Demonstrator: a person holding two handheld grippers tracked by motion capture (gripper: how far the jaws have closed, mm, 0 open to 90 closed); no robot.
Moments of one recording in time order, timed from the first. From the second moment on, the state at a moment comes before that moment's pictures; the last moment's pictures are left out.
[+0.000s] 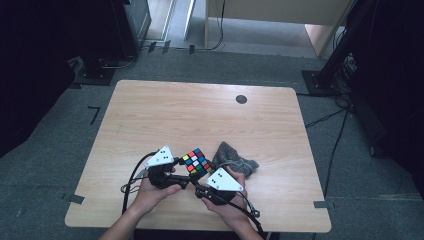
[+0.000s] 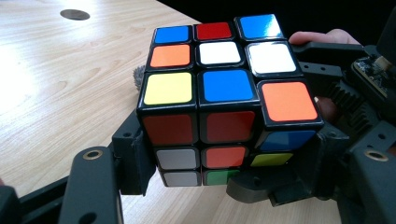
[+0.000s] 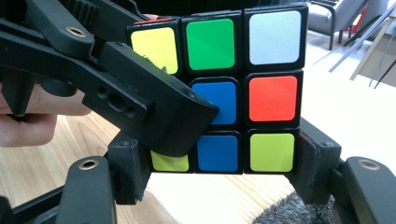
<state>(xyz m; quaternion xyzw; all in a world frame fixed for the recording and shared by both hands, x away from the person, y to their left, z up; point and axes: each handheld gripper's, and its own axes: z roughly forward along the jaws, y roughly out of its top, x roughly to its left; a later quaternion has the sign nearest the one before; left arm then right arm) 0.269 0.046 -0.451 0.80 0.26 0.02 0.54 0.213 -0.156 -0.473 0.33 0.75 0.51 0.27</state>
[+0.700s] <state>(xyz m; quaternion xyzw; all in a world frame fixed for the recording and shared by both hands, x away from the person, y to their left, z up) 0.275 0.079 -0.443 0.78 0.24 0.07 0.57 0.229 -0.183 -0.469 0.34 0.77 0.48 0.24</state>
